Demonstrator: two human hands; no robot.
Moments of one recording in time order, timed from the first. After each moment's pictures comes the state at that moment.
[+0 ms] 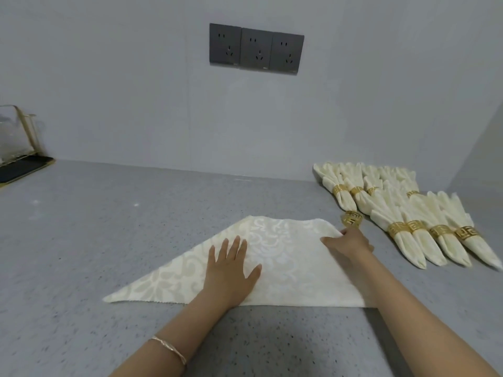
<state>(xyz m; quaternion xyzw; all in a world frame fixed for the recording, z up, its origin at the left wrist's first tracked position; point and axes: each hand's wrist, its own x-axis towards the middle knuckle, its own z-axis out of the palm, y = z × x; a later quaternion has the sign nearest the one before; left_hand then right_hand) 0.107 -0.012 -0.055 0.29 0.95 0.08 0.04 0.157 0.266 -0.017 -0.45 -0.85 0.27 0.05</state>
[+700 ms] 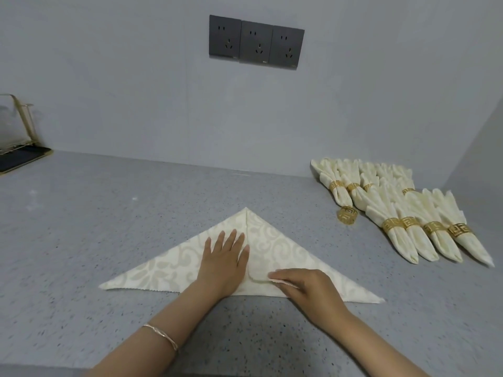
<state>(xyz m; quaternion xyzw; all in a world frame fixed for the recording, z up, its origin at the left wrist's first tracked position) 0.106 -0.012 -0.056 0.30 0.94 0.13 0.05 0.238 0.152 -0.052 0.01 -0.94 0.29 0.16</state>
